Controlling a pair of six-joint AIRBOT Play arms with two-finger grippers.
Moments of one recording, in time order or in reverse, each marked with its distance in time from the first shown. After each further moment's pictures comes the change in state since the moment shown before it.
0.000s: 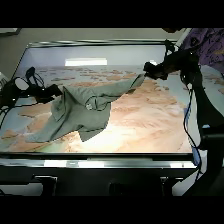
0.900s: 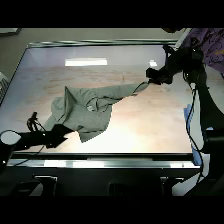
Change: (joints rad) left arm -0.059 0.774 -0.922 -0.470 -0.057 0.008; right arm 0.006 0.051 0.000 -0.107 -0.243 0.010
